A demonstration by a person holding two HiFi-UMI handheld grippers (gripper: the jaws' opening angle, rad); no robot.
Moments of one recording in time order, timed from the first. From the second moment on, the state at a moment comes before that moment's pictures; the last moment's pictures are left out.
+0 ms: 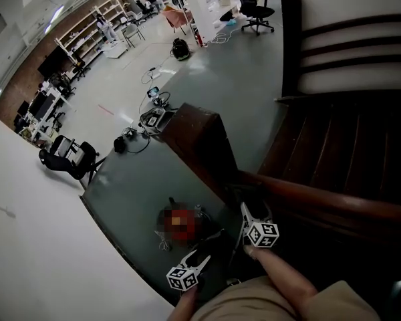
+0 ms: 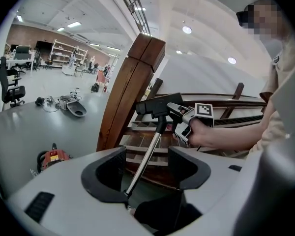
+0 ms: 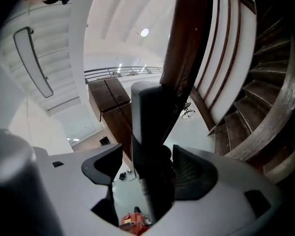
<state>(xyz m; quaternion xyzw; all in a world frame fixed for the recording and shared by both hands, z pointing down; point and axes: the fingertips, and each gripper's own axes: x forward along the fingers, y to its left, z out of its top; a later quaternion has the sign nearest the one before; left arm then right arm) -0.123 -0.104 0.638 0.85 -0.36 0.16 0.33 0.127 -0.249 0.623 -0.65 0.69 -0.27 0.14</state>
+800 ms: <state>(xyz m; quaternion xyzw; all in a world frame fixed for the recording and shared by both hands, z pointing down) -0.227 -0.090 0.506 0.85 -0.45 -0.02 0.26 0.099 -0.170 0.457 -0.58 0.78 -0.19 0.15</state>
